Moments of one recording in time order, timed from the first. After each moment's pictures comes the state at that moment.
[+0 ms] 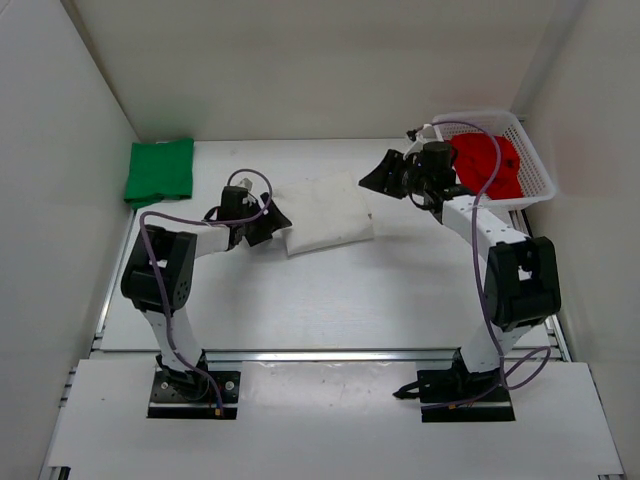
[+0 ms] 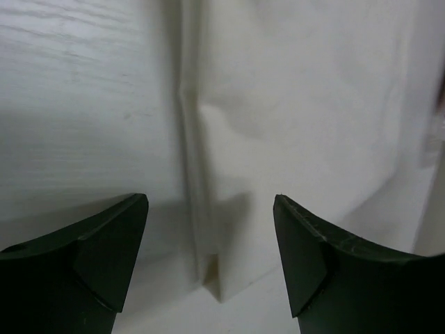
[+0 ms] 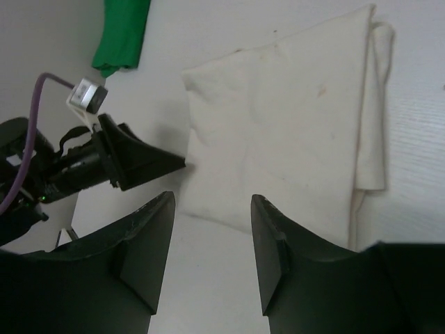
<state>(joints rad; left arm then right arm) -0.24 1.81 0.96 0.16 0.26 -0.71 0.21 1.71 1.24 0.03 -0.56 0.56</state>
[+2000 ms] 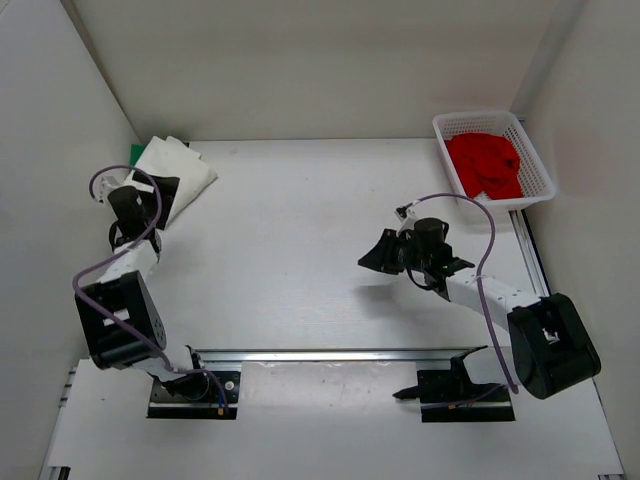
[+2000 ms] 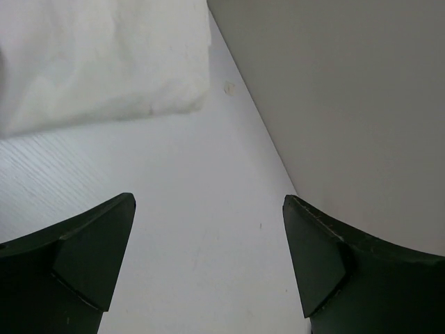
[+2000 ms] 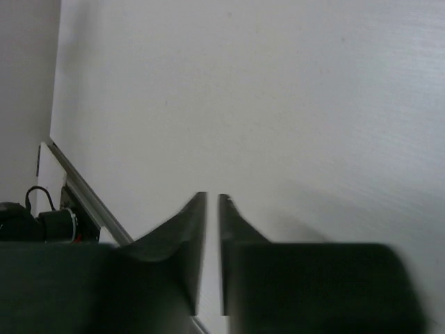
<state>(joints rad) 0.34 1.49 0.84 0.31 0.17 -0.96 0.37 1.30 0.53 0.21 -0.51 0.61</state>
